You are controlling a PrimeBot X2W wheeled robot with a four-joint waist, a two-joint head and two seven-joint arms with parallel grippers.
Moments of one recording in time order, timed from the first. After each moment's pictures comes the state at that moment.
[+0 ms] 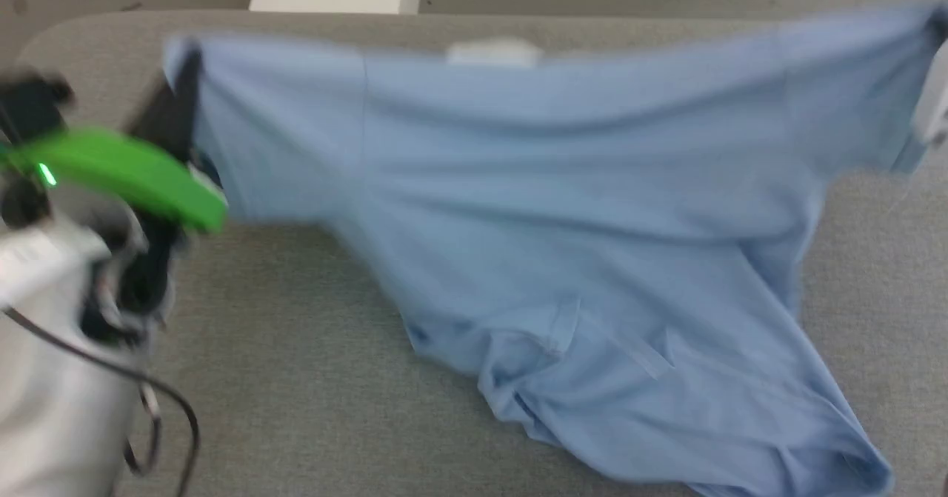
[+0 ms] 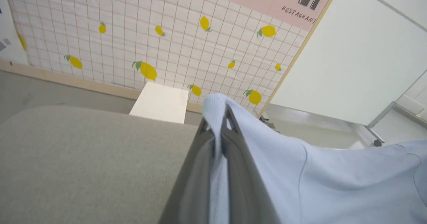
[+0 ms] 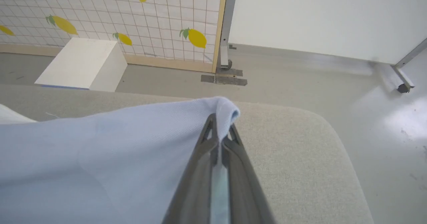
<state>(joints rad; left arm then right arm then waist) -0.51 0.46 -0.22 -0.01 -0.84 0.10 0.13 -0.77 -0.27 -0.21 0.28 0.08 0.13 0.68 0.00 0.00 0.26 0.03</state>
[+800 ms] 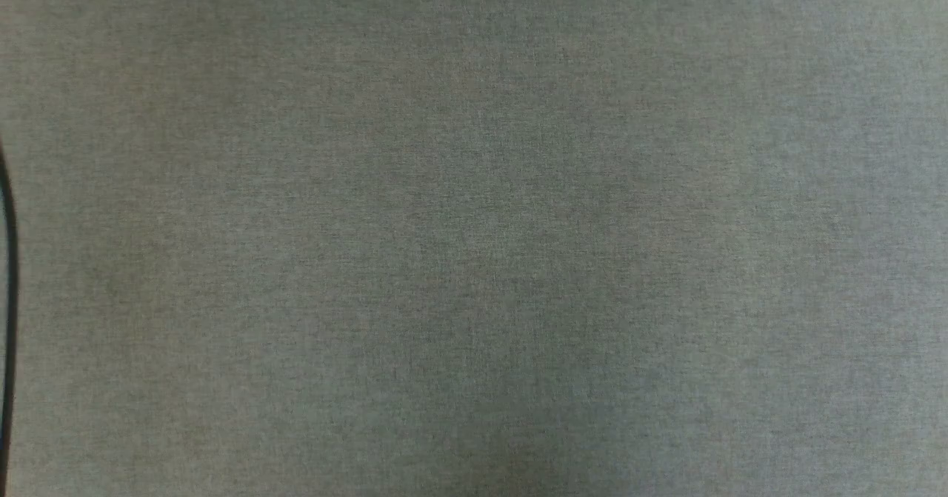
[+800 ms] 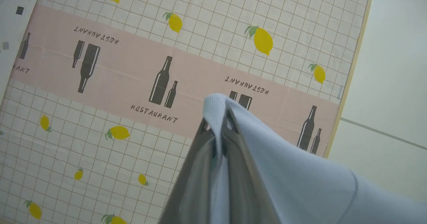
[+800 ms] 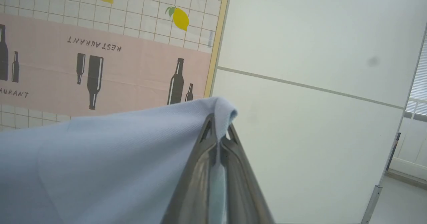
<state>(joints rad) -1.46 0.44 -0.12 0.27 -0.70 0.14 -0.08 -1.58 -0.26 -0.22 0.37 -0.10 0.13 0.21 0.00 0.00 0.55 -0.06</state>
